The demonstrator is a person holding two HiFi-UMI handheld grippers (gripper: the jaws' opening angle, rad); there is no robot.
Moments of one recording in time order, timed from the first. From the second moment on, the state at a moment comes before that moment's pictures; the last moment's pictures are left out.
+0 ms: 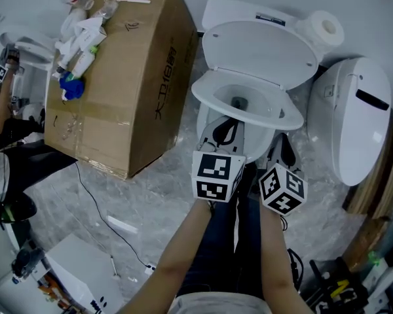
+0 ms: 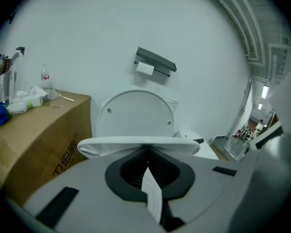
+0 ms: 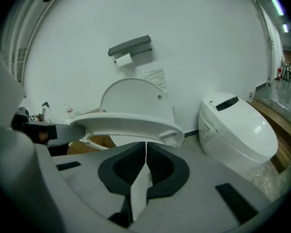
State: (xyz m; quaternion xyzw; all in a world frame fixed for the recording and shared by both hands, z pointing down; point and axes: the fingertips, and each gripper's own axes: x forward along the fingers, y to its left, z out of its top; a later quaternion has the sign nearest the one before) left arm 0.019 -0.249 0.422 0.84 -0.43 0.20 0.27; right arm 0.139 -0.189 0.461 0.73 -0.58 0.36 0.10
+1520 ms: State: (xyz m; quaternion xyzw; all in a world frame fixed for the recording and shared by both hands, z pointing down) left arm 0.063 -0.375 0.388 0.83 -0.49 0.17 0.23; right arm 0.182 -0.331 0.427 0.69 -0.65 0.30 0.08
